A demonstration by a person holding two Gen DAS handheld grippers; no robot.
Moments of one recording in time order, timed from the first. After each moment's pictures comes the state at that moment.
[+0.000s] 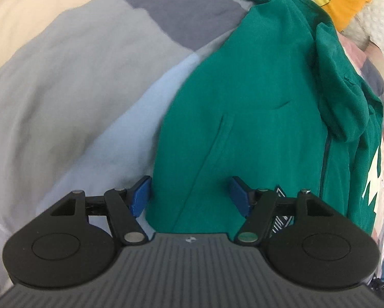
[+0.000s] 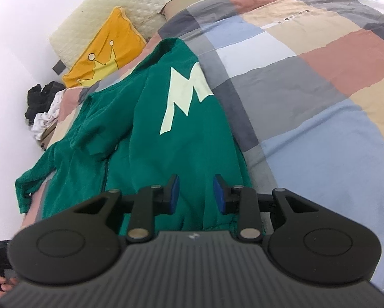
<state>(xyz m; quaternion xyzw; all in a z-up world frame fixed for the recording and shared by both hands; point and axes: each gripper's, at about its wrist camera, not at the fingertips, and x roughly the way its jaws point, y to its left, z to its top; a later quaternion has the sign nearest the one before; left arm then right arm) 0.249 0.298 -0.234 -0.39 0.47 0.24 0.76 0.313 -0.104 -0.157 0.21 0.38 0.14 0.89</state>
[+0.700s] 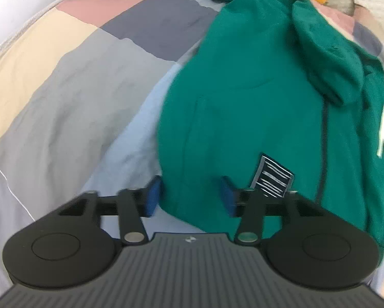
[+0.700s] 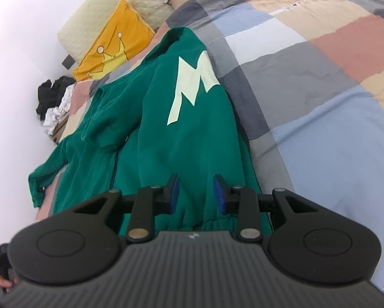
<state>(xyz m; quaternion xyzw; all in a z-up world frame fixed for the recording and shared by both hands) 0.235 0.270 -0.191 -0.26 0.49 0.24 0.80 0.318 -0.114 -0.162 0.24 0.40 0.17 0.87</state>
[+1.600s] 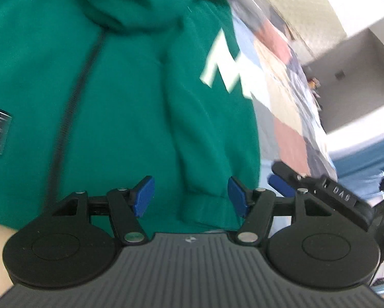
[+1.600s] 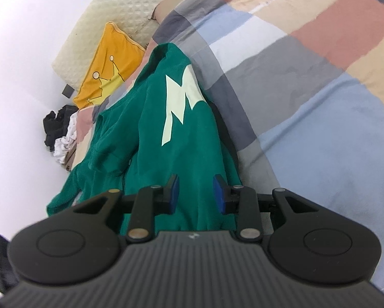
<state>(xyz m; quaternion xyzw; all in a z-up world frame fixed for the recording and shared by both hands) 0.315 0.074 -0.198 -0.32 0.46 -0.07 0.83 0.330 -0.151 -0.166 0.32 0.40 0.16 0.84</state>
